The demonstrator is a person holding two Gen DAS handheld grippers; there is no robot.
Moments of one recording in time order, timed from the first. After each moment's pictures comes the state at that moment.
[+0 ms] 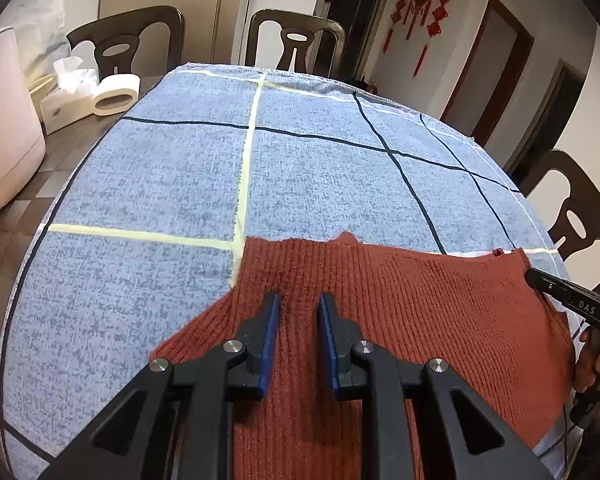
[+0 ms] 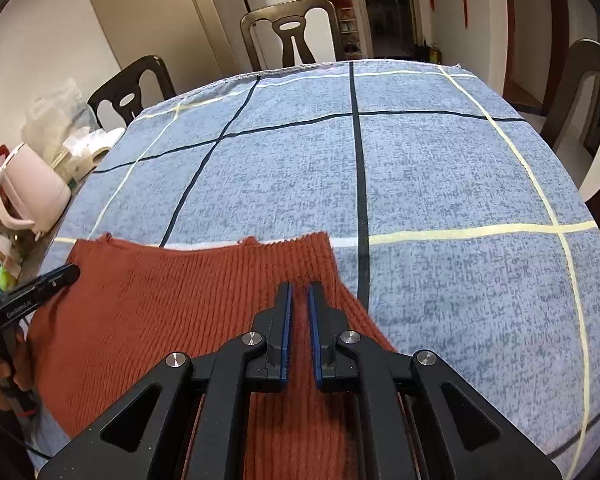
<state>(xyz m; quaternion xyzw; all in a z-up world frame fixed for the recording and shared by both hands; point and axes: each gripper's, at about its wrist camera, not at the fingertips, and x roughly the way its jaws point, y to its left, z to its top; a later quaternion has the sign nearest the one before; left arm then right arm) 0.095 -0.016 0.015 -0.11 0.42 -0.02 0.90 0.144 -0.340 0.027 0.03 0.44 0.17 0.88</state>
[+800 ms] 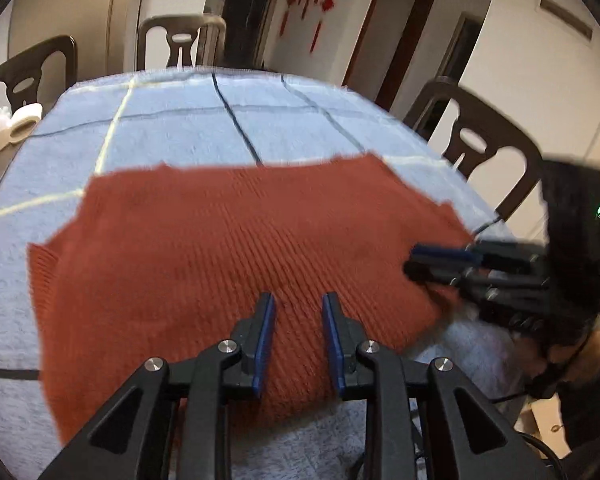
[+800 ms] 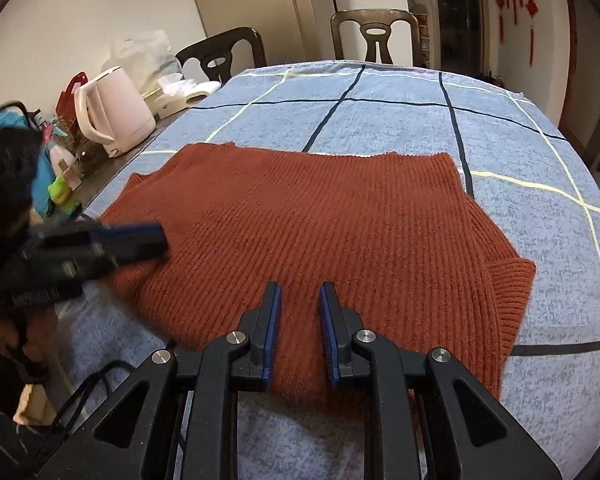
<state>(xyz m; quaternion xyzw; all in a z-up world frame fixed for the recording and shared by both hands) 0.012 -0.109 0.025 -0.05 0.42 -0.18 0.89 0.033 -0.298 0.025 -0.04 0.41 0.28 0.87</state>
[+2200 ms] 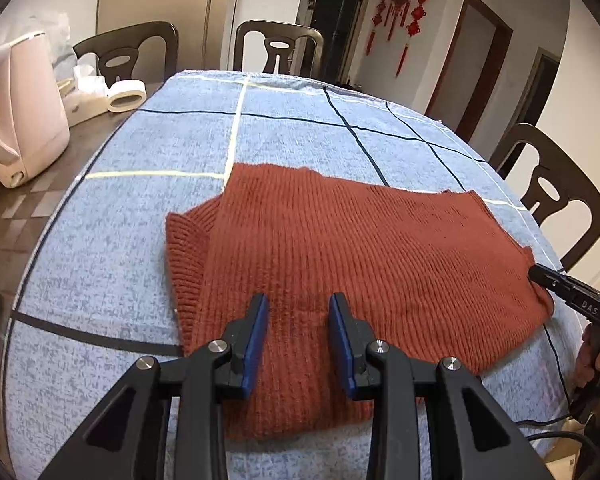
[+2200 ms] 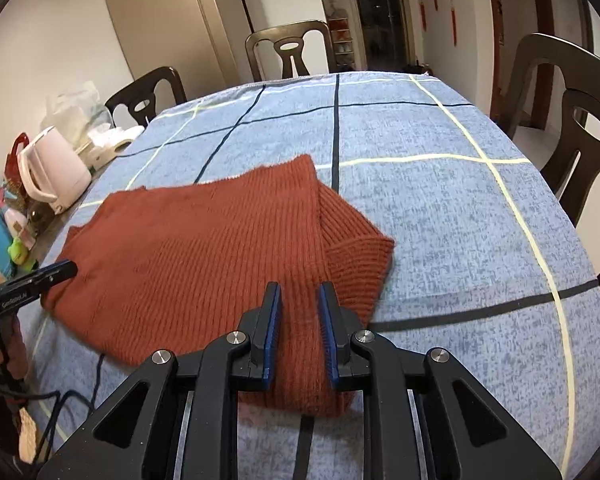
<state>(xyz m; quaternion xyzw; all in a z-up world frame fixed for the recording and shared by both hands) 0.004 -0.048 0.026 -0.08 0.40 -0.02 0.91 0.039 -0.368 0.029 0.03 0.40 0.16 0.90</state>
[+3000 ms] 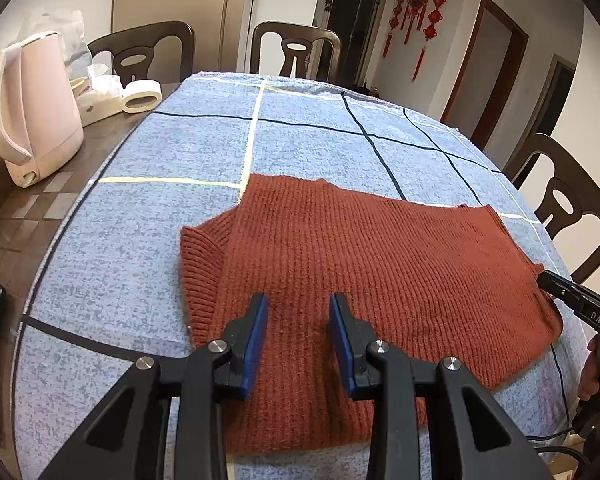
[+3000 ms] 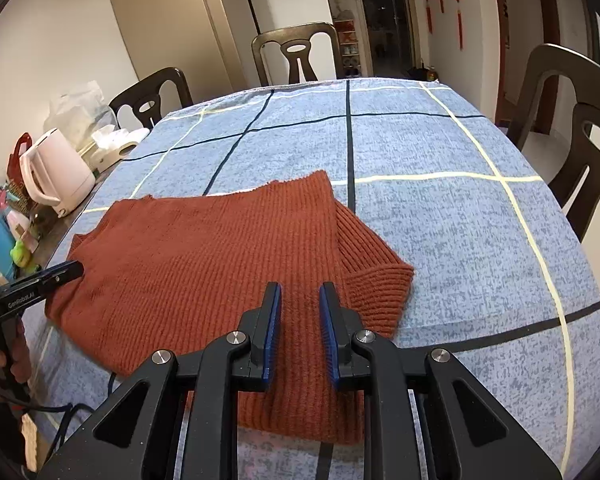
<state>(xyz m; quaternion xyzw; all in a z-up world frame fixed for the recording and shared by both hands) 0.011 -0.042 0.033 -0.09 0.40 0.00 0.91 0.050 -0.356 0.037 0.02 0.40 0.17 0.90</state>
